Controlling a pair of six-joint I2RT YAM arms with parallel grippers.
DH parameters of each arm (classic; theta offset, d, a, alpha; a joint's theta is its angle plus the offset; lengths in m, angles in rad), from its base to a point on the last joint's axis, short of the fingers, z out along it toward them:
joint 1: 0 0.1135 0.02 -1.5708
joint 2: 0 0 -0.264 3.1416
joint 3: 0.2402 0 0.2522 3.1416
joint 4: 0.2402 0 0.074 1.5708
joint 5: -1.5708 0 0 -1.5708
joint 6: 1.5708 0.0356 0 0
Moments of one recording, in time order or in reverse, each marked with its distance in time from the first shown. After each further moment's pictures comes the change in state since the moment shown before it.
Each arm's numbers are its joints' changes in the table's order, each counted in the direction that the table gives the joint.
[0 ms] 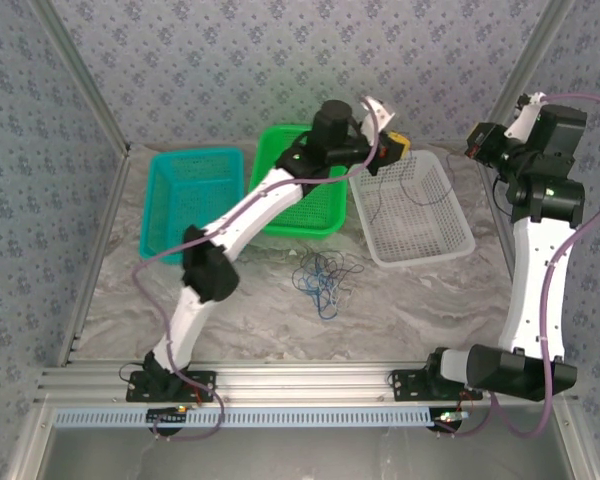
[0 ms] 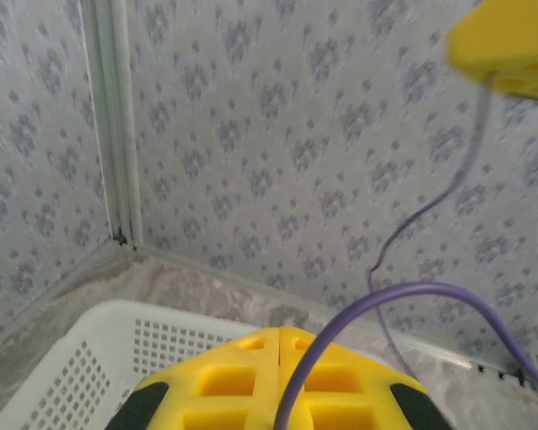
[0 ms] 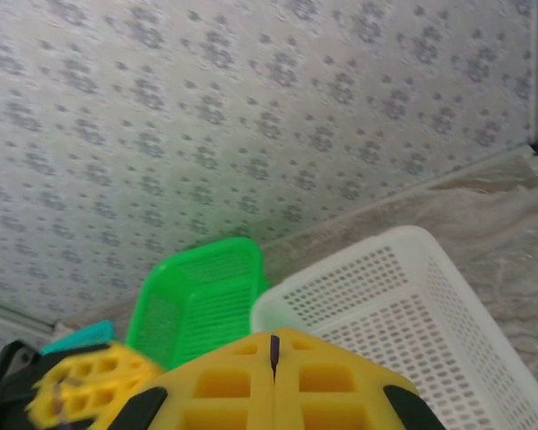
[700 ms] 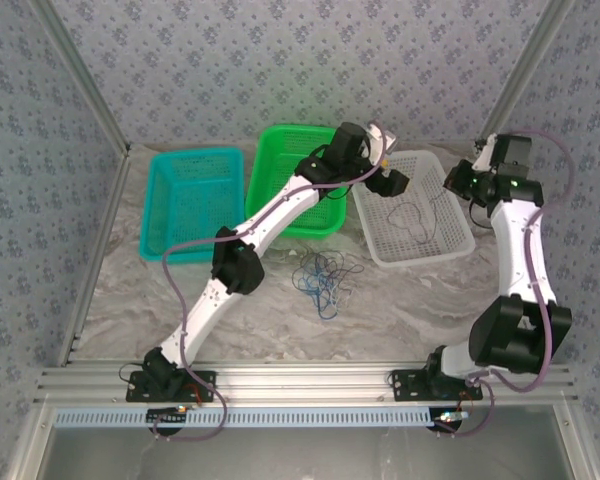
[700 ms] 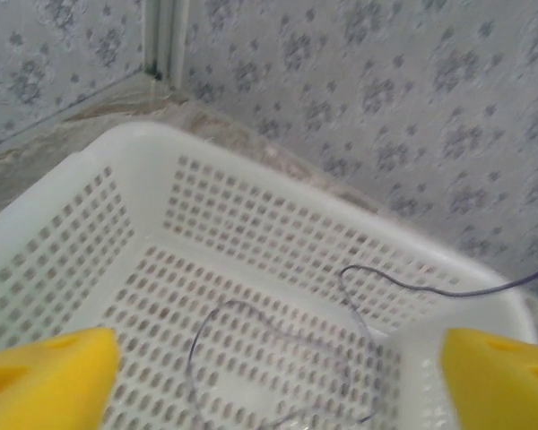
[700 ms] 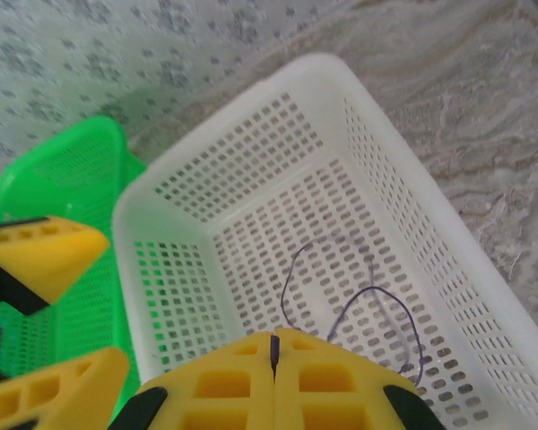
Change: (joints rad) left arm 0.022 0.285 0.249 0.280 0.094 -0.030; right arm 0.022 0.151 -0.288 -0.049 -0.045 -0.054
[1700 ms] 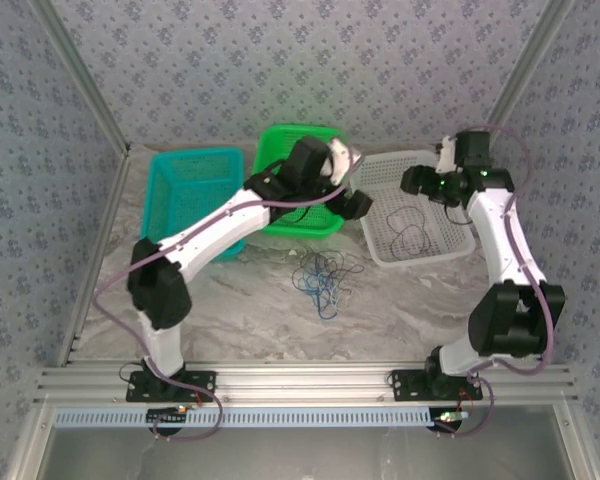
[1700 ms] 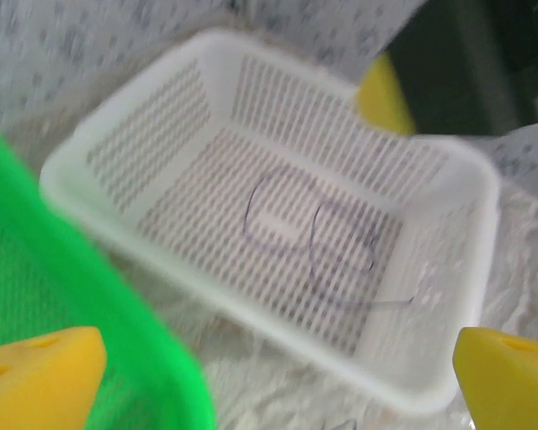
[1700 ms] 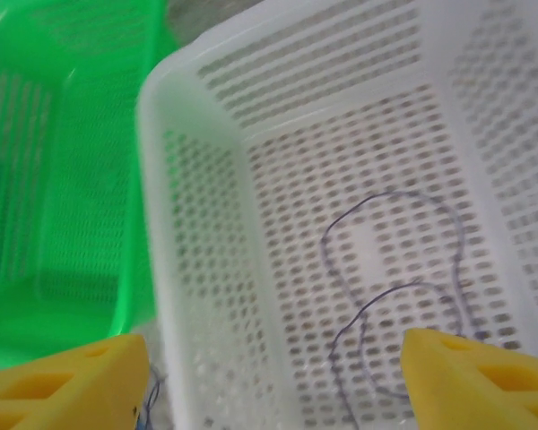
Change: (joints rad) left arm -0.009 -0.822 -1.098 -0.150 0.224 0.035; right arm 0.205 0.031 0.014 0.098 -0.016 -0.129
